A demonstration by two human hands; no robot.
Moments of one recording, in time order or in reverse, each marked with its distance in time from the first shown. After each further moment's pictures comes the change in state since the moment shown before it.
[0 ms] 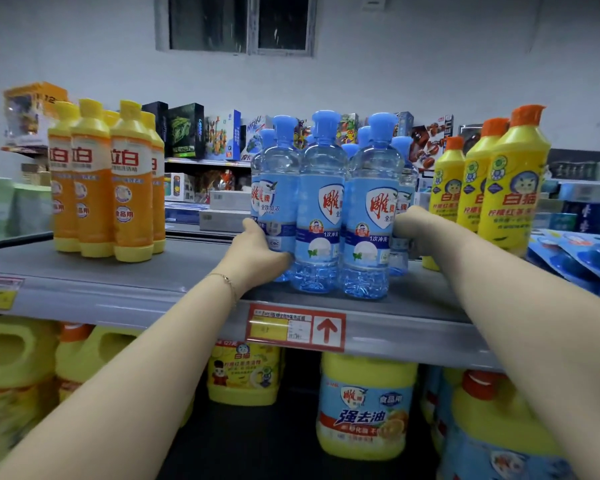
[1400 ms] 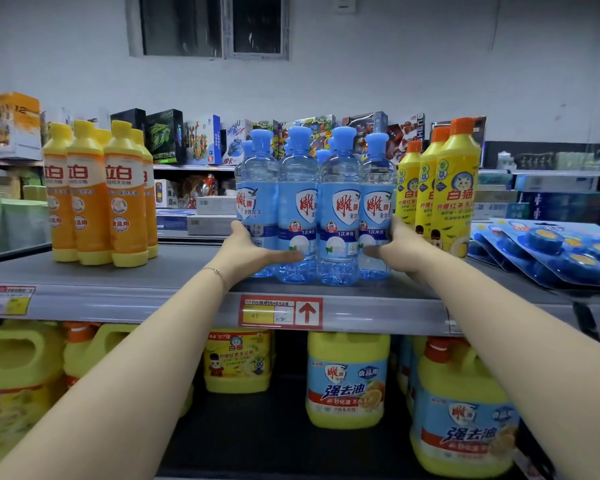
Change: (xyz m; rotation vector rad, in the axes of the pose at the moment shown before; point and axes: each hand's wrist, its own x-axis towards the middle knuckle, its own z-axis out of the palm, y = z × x) left_hand -0.009 0.005 -0.004 -0.253 -0.070 0.005; right_hand -0.082 0.040 -0.013 0.049 0.003 -0.227
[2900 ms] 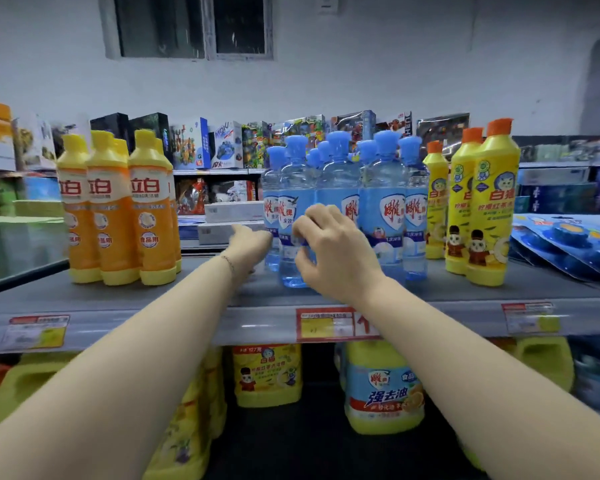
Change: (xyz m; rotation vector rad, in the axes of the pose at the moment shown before) left_hand 0.057 -0.023 -0.044 -0.047 0.041 -0.241; right_hand -0.040 -0.080 0.130 -0.709 0.422 -0.970
